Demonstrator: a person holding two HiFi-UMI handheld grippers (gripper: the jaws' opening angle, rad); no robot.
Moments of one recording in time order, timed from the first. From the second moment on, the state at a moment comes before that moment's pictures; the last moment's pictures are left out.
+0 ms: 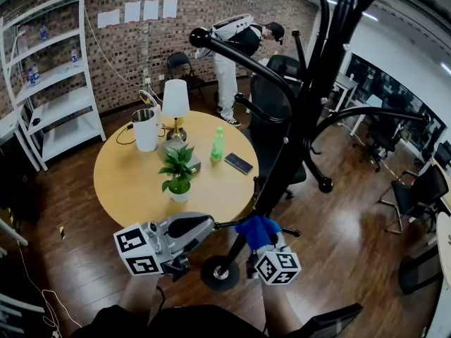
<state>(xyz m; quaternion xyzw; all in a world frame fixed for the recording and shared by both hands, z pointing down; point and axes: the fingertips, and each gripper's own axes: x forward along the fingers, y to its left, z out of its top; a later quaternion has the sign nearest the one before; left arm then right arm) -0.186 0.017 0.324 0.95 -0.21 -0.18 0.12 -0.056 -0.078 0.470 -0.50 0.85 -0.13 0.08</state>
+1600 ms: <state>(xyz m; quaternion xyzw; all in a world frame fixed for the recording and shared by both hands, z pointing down) -0.170 0.020 0.333 0.96 -0.20 -0.17 0.13 -0.057 -0.080 0.511 -0.49 0.86 -0.14 0.03</state>
